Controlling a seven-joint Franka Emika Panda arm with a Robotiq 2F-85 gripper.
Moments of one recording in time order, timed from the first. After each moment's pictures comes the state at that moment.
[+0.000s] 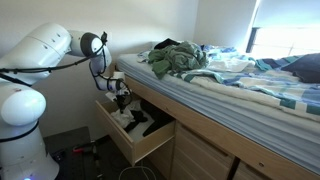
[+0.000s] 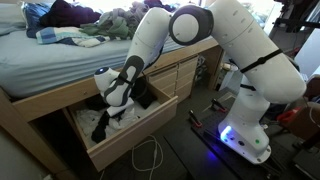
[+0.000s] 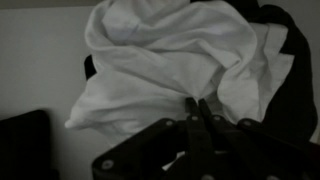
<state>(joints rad) 0.72 0.89 0.04 -1.71 -0.15 2.54 0.72</state>
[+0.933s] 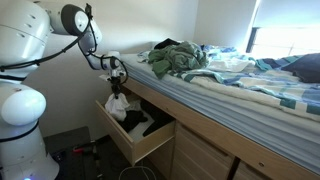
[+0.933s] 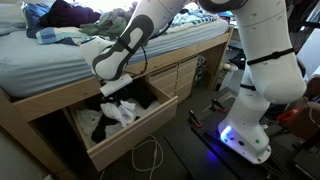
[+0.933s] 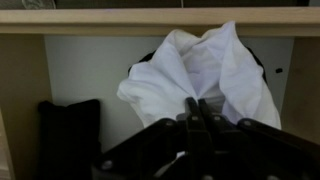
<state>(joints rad) 0.73 0.55 0.08 -1.84 -0.15 2.24 0.72</state>
